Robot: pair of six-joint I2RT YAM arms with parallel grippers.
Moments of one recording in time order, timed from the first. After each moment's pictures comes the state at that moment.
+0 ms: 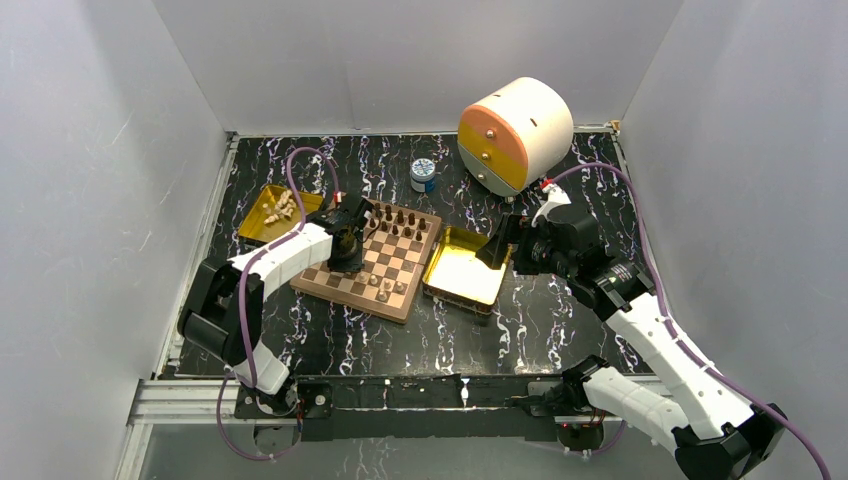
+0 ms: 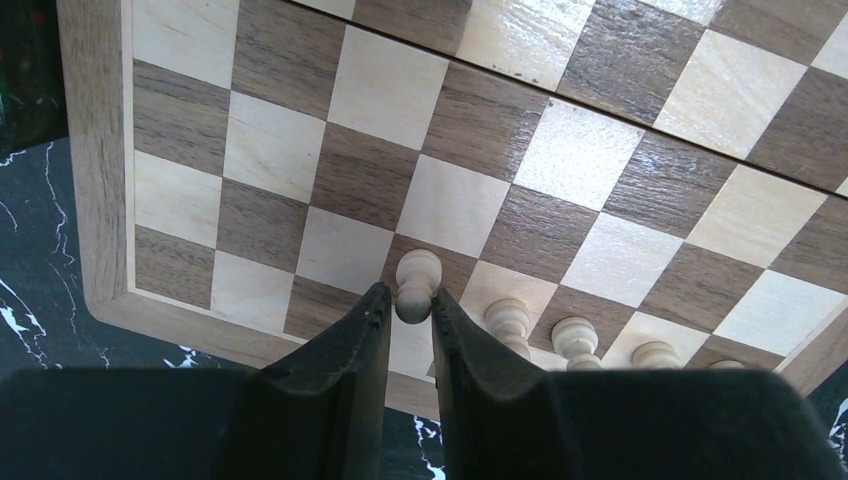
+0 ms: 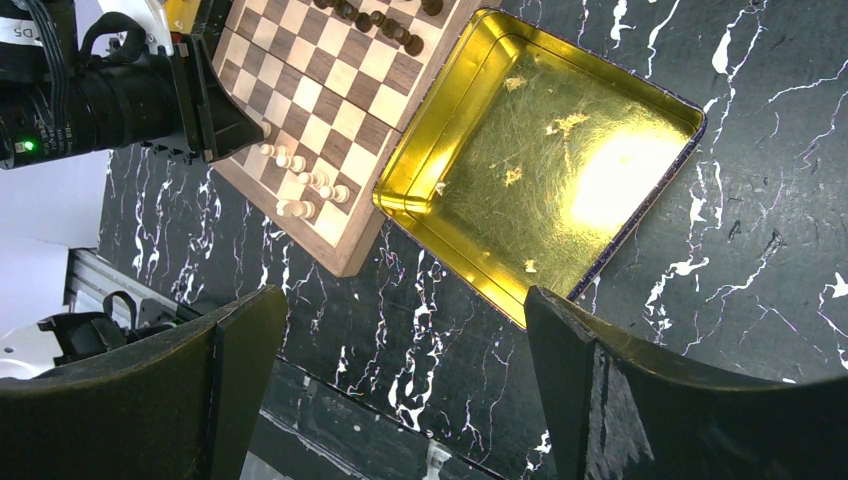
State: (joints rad) left arm -0.50 1.58 1.03 -0.69 -0.27 -0.41; right arm 0.56 0.87 0.92 -0.62 -0.10 0.58
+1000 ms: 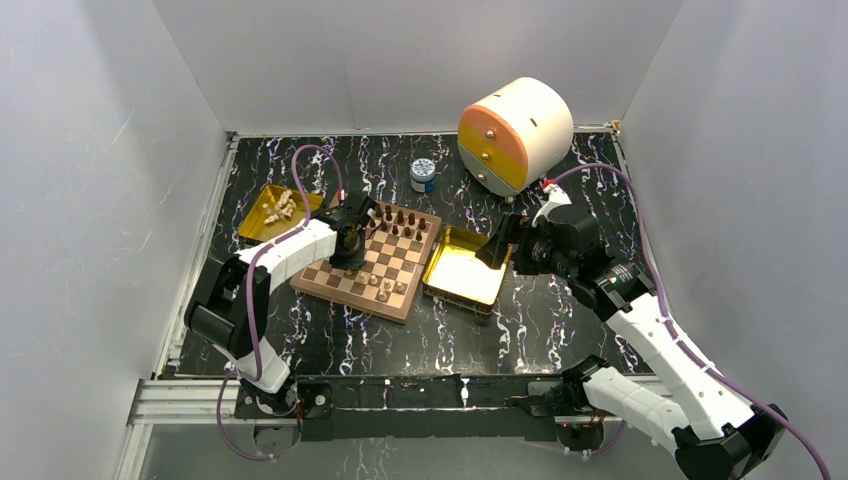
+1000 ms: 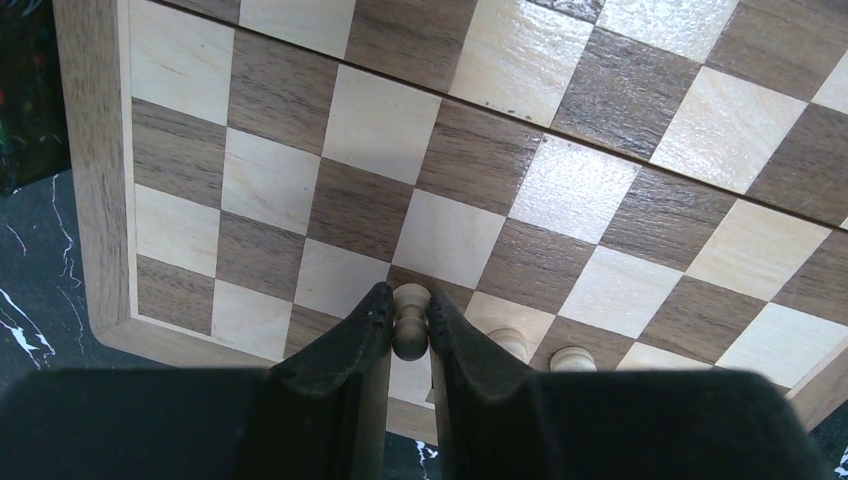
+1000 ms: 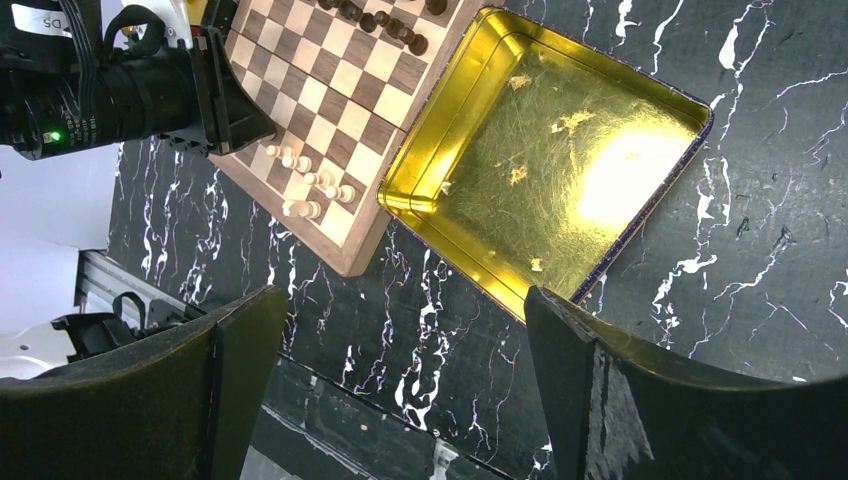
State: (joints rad) left arm -0.50 1.63 1.06 -0.67 -0.29 -0.39; right arm 0.56 0.86 0.92 -0.62 -0.11 0.60
